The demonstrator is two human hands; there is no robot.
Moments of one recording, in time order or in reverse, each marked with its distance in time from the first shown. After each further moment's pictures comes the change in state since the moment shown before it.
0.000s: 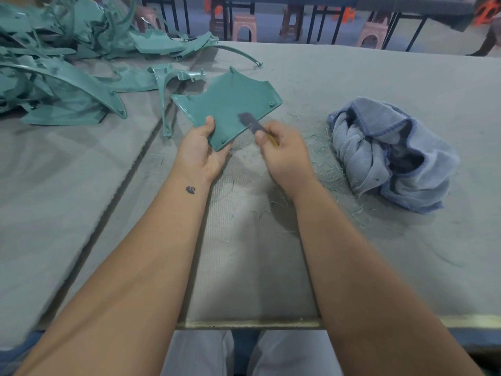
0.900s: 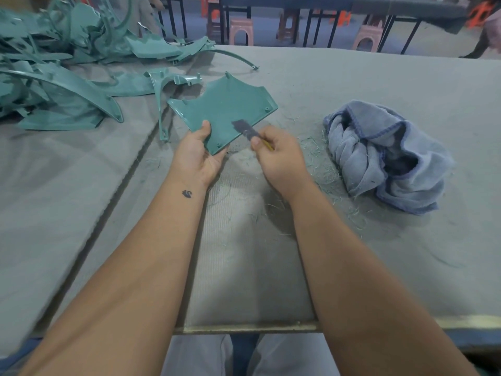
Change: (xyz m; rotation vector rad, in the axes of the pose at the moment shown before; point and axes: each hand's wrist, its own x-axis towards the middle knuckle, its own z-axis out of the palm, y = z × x) left_hand 0.003 0.001 -0.002 -0.032 -0.013 0.009; right_hand 0.001 0.001 0.001 -0.013 -0.012 0.011
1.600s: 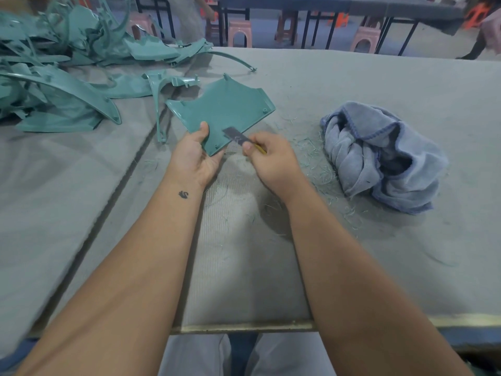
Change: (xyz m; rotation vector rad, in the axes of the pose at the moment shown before) left_hand -0.001 0.000 0.002 0.028 0.014 -0.003; right_hand -0.002 -0.005 0.002 -0.010 -0.062 0.018
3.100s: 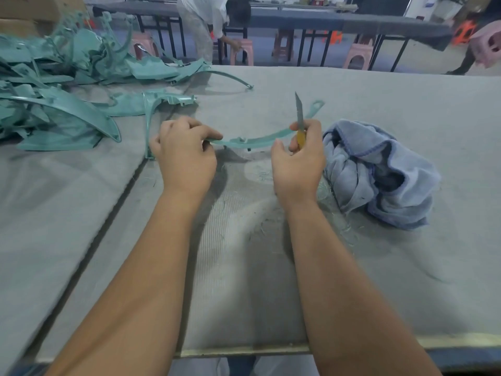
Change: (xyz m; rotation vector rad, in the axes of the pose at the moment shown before) left_hand -0.017 0.014 0.001 1.800 0.131 1.037; right_hand -0.001 -0.012 -0.017 0.129 0.593 0.015
